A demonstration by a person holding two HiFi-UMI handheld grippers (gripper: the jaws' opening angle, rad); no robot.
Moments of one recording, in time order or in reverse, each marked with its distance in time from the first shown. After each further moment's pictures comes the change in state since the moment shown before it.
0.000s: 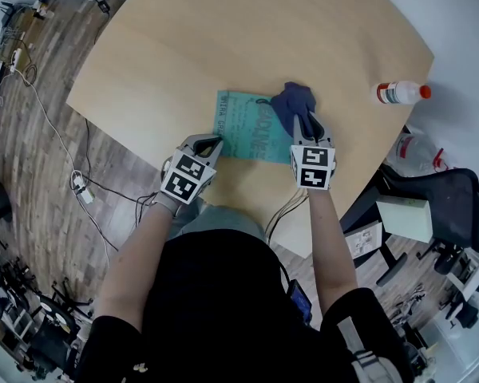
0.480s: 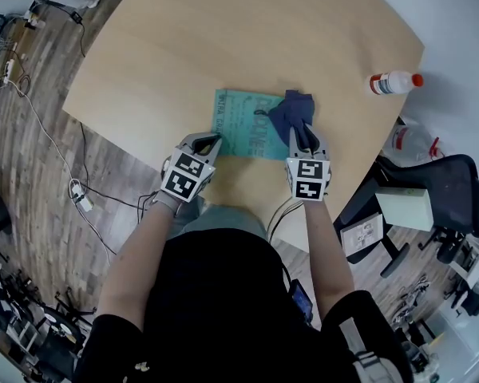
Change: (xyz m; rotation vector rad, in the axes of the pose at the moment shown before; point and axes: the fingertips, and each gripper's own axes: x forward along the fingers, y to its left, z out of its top) left arm -0.001 0.000 -0.002 0.007 -0.023 -0.016; right arm -0.035 0.016 -0.029 0.023 0.019 -0.040
